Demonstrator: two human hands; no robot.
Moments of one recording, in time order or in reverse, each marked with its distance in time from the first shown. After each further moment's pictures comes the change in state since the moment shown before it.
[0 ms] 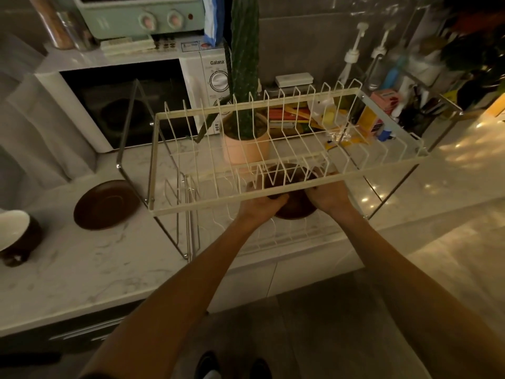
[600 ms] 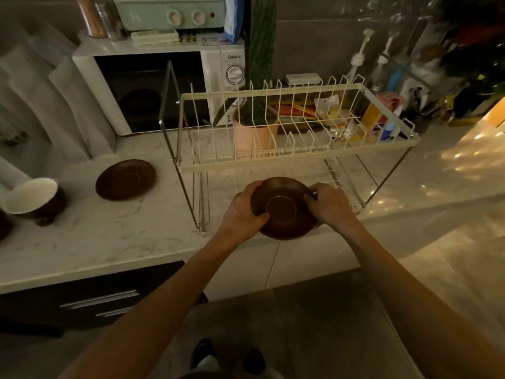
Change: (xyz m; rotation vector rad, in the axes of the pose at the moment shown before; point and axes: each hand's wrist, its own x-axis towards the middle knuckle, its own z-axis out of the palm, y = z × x) left_hand -0.094 -0.035 -0.035 -0.012 -0.044 -0.005; right_hand -0.092 -0.017 -0.016 0.041 -0.162 -0.010
